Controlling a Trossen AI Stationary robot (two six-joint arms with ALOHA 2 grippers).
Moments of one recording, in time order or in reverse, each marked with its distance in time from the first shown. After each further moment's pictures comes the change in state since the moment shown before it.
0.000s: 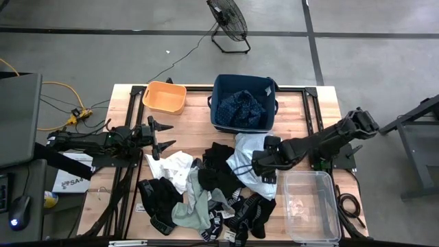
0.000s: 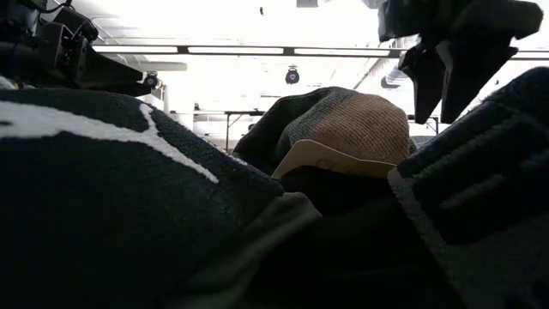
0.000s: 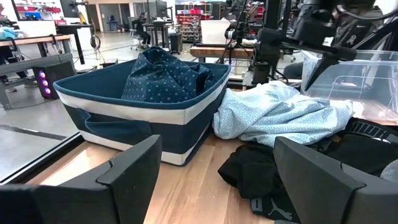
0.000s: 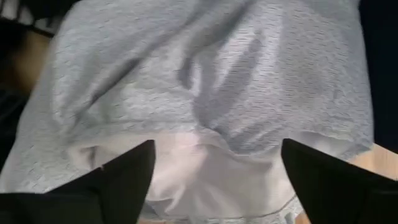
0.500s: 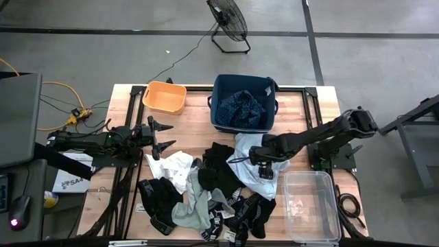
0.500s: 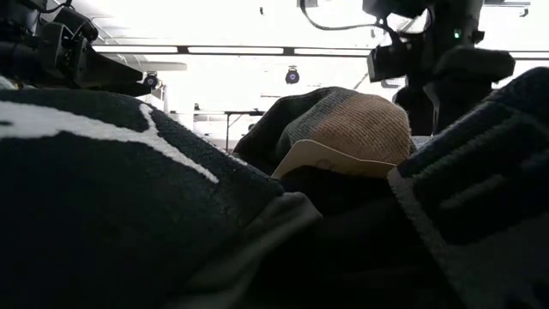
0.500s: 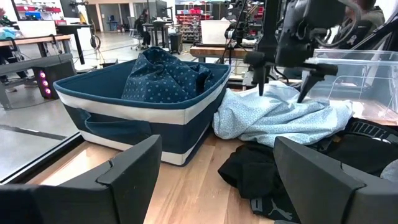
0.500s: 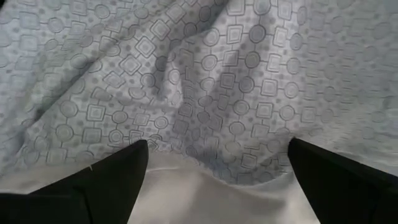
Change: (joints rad) left arm 0.000 0.000 0.000 0.000 0.000 0.000; right arm -0.115 -0.001 -0.163 0.223 -0.130 -0.077
